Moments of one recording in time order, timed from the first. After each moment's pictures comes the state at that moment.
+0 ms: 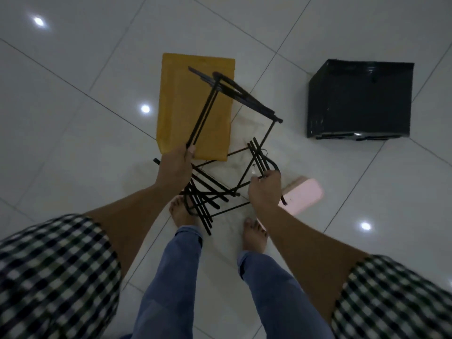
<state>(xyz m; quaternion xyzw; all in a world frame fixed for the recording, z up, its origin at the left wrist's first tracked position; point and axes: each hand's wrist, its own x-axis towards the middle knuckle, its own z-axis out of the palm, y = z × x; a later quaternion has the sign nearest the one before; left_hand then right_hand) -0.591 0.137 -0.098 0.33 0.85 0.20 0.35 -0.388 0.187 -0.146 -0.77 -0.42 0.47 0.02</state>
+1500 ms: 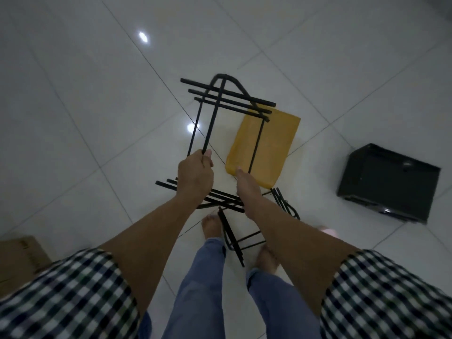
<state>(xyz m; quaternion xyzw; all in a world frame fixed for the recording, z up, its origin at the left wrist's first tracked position) -0.630 0.046 0.116 0.13 0.91 0.32 0.22 -0.543 0.122 0.061 -0.56 -0.46 0.68 -0.10</state>
